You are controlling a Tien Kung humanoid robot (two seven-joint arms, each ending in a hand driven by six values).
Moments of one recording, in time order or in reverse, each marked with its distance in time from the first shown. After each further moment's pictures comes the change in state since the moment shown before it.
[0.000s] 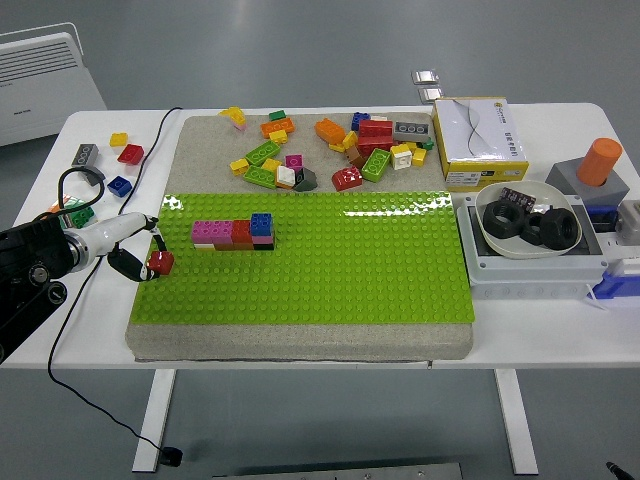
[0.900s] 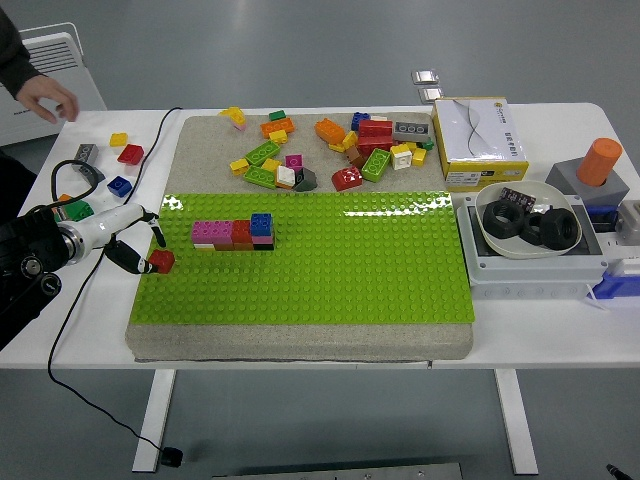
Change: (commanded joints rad) left arm -0.020 0.017 -0.022 -0.012 -0.052 -0.011 -0.006; right arm -0.002 -0.002 0.004 0.000 -0.011 0.002 0.002
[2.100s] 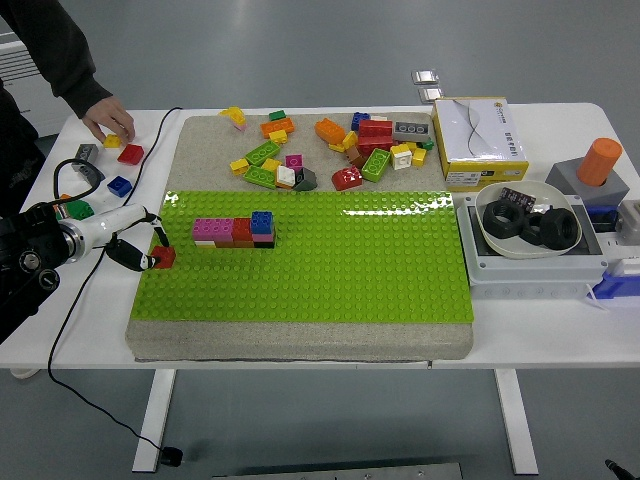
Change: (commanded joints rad) left arm -0.008 -0.002 0.010 0.006 -0.009 -0.047 0.004; right arm 0.009 -0.002 -0.041 0.000 0.025 -0.006 -0.004
